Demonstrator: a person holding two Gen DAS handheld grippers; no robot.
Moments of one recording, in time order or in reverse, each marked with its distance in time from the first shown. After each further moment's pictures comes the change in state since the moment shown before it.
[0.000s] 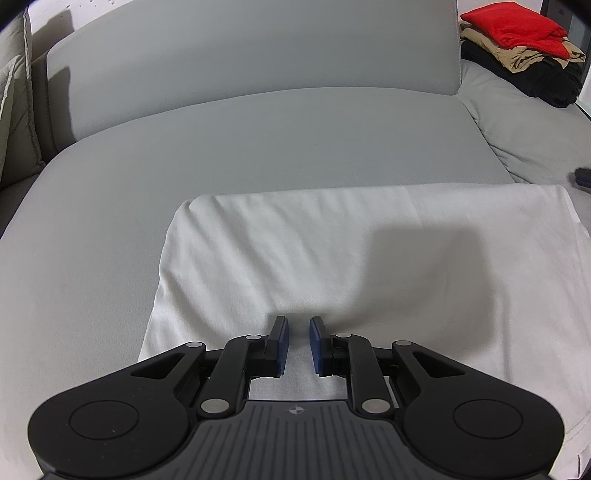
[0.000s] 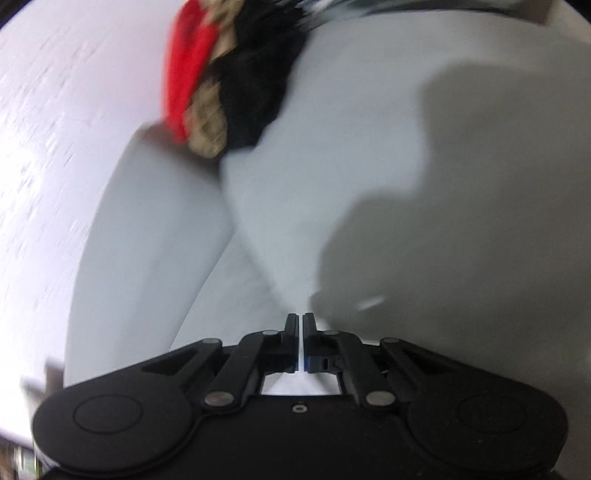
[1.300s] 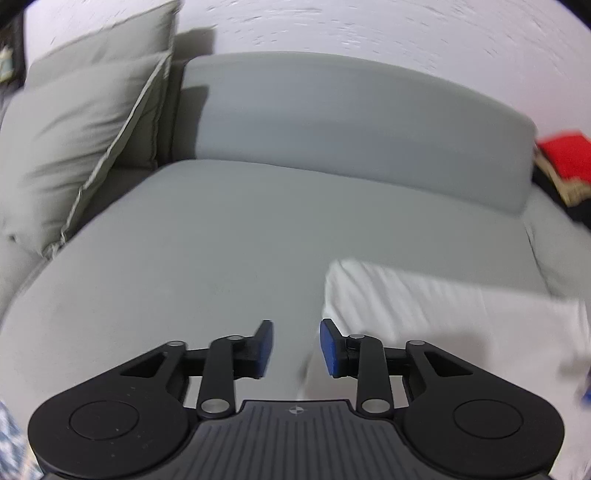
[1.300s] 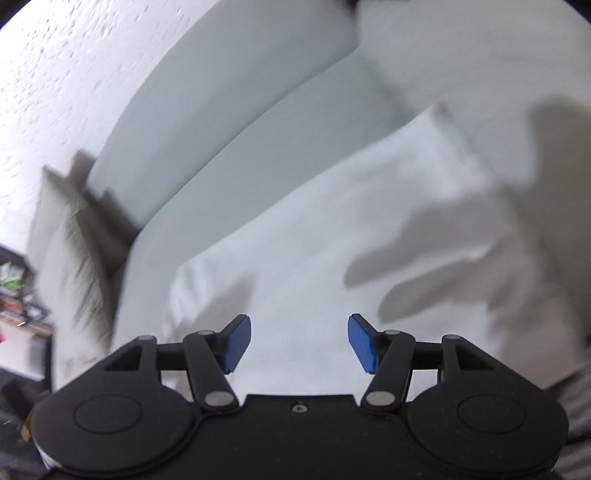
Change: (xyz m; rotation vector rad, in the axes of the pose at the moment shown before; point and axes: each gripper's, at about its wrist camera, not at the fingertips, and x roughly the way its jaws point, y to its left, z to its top) left arm -0.071 0.115 -0.021 -0.335 -0.234 0.086; right arm -0.049 0.059 -0.119 -0.322 0.392 0.017
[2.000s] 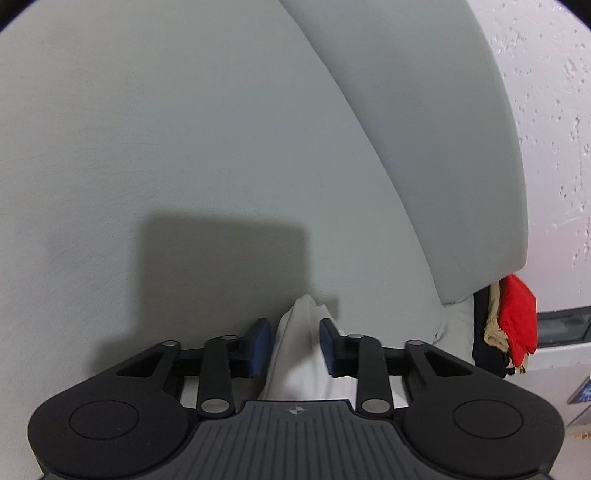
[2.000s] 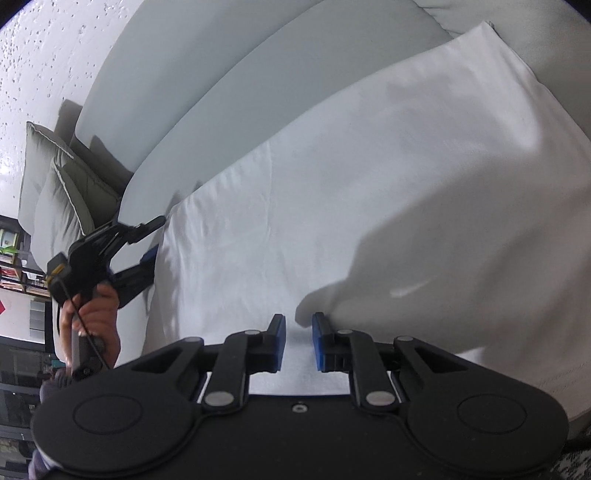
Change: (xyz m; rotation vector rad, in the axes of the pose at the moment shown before) left arm 0.192 0.069 0.036 -0.655 0.432 -0.499; right arm 0.055 0.010 -0.011 -0.005 0.174 -0.037
